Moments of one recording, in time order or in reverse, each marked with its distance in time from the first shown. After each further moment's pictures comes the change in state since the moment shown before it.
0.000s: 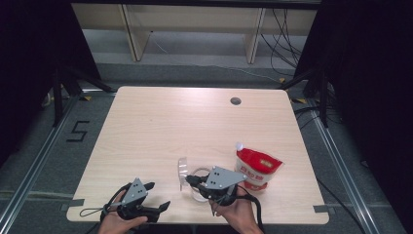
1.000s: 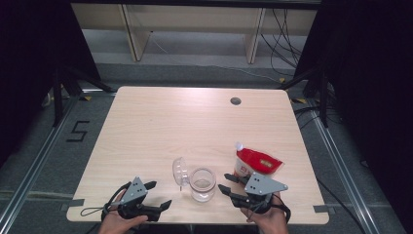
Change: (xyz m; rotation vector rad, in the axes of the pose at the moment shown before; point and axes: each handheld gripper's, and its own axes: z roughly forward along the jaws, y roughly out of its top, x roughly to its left) left arm -0.001 0.002 0.000 -0.018 -0.041 -0.011; right arm -0.022 -0.059 -0.069 -0.013 -0.139 0.111
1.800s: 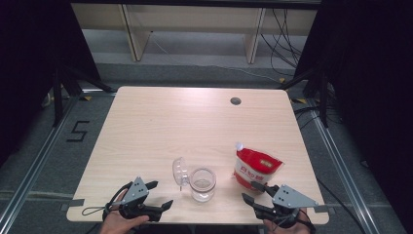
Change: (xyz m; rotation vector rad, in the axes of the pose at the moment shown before) left arm -0.001 0.002 0.003 -0.003 -0.011 0.015; right arm -0.003 -0.034 -0.058 0.004 -0.121 0.117
